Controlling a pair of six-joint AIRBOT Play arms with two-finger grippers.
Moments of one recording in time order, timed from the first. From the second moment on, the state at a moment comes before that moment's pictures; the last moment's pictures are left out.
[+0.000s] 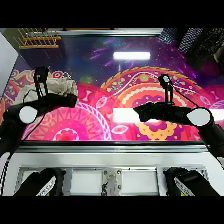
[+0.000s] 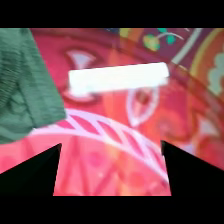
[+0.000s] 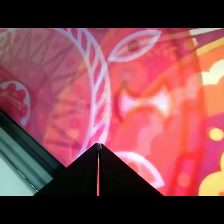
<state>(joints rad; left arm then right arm) -0.15 -0.92 0.86 1.37 -0.72 -1.50 0.25 -0.84 0.78 -0.75 0.85 1.07</state>
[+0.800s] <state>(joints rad) -0.06 -1.69 1.33 1.59 -0.73 -1.50 0.25 -0.84 0.78 -0.75 0.85 1.07</state>
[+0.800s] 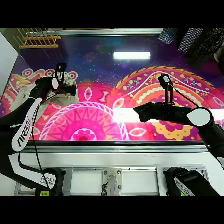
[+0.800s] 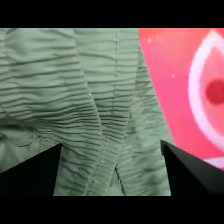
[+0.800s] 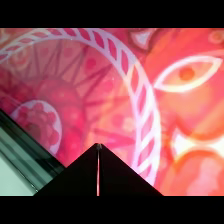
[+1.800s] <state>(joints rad) -0.23 -1.56 1.38 1.67 -0.82 -1.60 0.18 -0.83 0.81 -0.72 0.80 1.08</state>
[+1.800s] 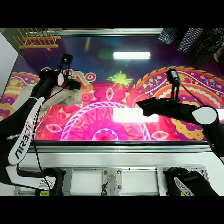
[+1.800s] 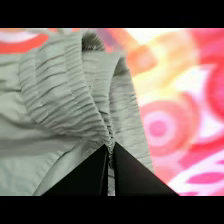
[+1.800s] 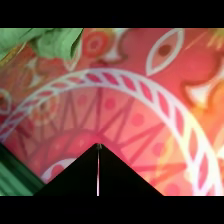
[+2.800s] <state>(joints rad) -0.25 -1.26 1.05 1.36 -0.84 -1.83 -0.32 -0.69 0.86 -0.88 0.93 1.22</state>
